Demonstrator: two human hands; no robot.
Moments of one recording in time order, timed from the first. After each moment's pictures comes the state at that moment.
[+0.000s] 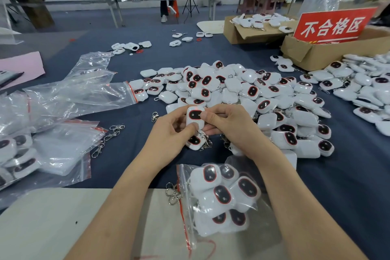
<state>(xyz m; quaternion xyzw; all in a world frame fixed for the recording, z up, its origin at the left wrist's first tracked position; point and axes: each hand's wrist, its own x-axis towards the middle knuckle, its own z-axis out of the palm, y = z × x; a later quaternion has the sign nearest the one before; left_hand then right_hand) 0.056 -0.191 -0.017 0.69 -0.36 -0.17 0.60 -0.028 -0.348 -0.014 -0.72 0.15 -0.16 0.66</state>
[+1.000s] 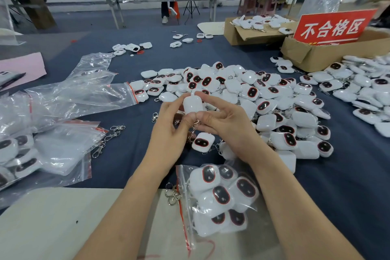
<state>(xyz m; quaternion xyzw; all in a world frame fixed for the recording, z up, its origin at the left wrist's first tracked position) 0.046 -0.195 -0.016 0.72 -0.34 -0.04 0.61 -0.035 -0.328 -0.001 -0.64 0.06 -0.18 0.75</state>
